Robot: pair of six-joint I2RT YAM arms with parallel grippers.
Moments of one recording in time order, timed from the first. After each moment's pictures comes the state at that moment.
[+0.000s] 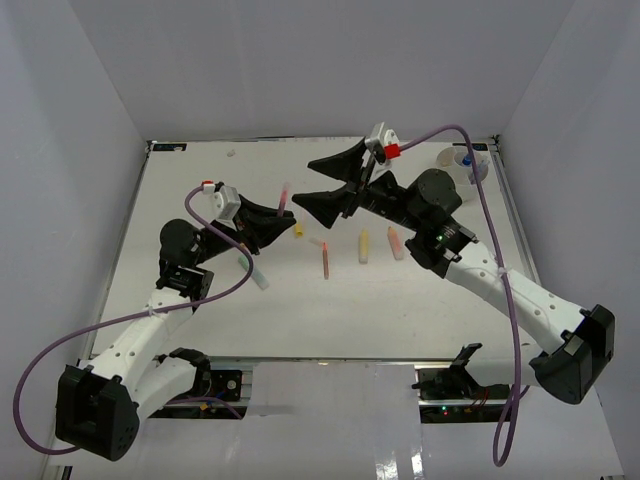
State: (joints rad) left arm -0.33 0.97 0.63 0.71 0.82 -0.32; right arm 0.80 1.25 1.16 0.45 -0.46 0.22
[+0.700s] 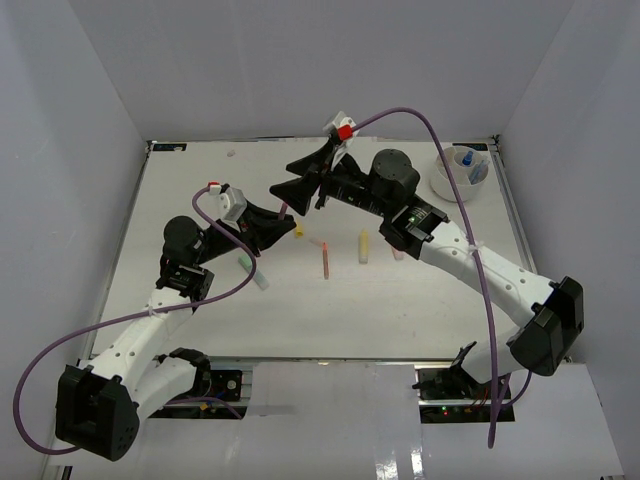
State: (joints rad) left arm -0.33 0.97 0.63 0.60 0.83 -0.24; right arm 0.85 1.44 1.36 0.23 -0.36 0.22
